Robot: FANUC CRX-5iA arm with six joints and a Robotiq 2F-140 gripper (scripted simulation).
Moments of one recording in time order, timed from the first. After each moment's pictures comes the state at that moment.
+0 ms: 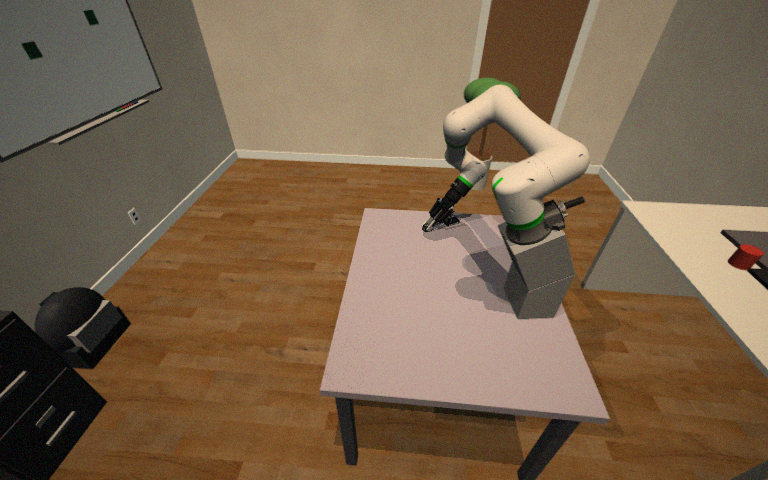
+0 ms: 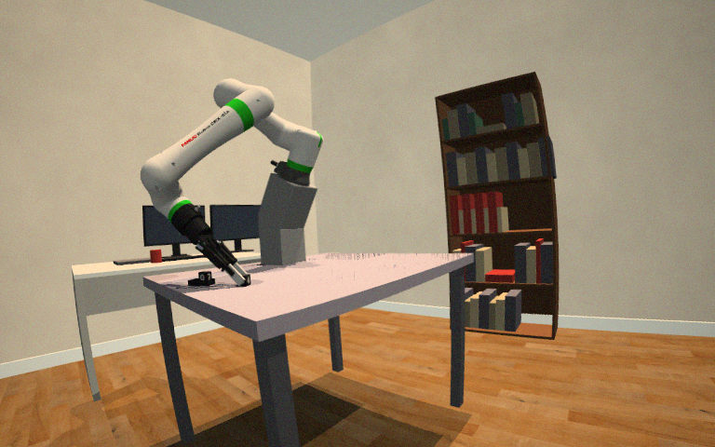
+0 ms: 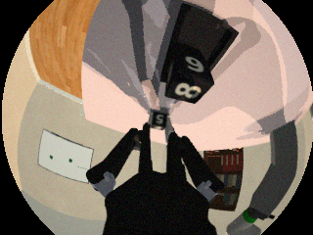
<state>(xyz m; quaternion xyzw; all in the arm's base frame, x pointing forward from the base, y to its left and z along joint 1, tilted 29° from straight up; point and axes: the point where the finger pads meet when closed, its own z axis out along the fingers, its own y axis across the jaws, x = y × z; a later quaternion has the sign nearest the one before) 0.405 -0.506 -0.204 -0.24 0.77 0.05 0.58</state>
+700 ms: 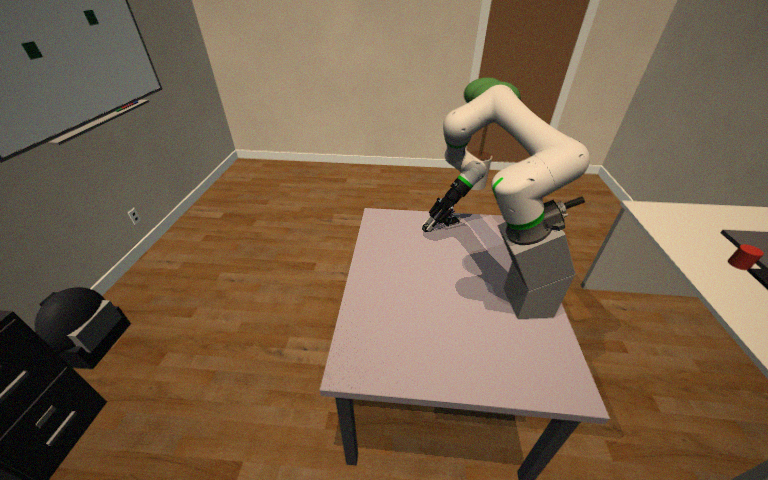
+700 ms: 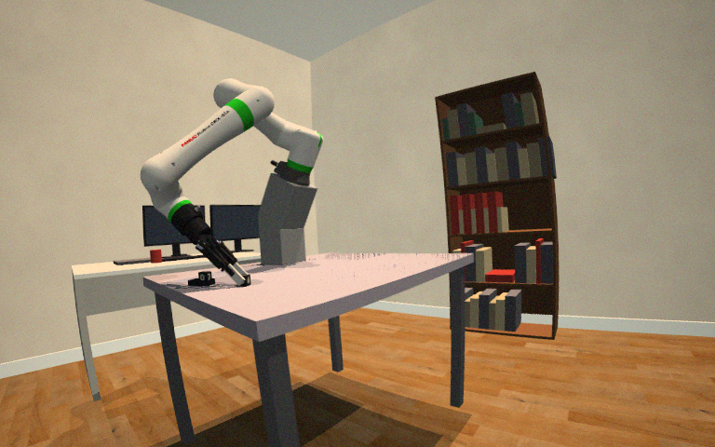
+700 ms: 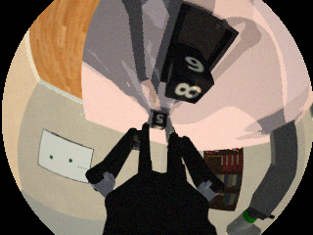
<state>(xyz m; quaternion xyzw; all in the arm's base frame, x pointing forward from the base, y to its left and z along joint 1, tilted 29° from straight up) 0.405 -0.506 -0.204 -0.24 0.77 0.05 0.58</state>
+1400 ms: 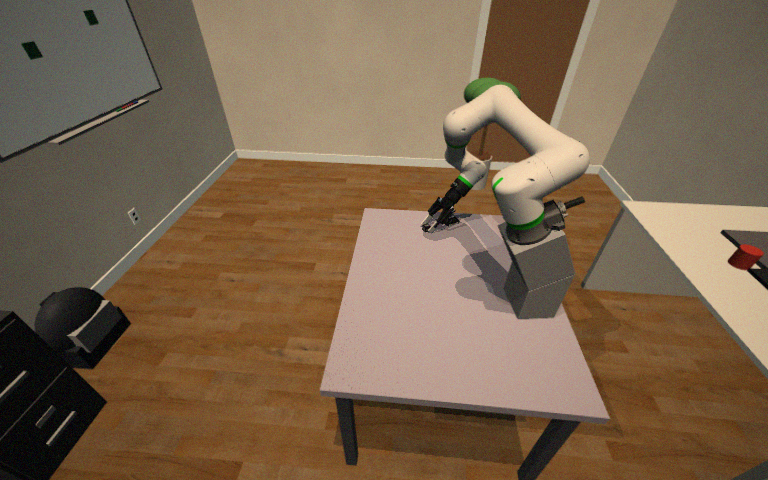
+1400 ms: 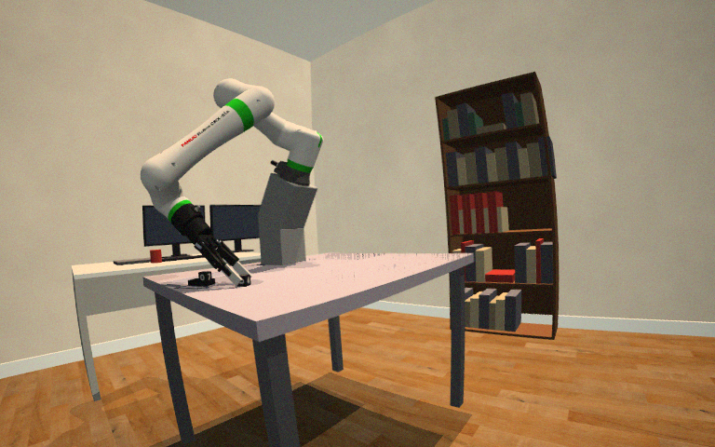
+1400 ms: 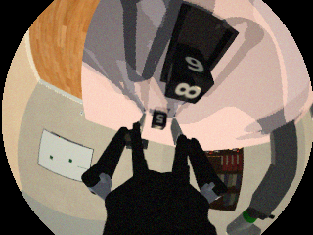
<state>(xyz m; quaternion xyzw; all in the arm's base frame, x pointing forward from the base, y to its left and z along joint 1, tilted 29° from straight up) 0.405 -0.506 -0.204 -0.24 0.77 0.05 0.58</state>
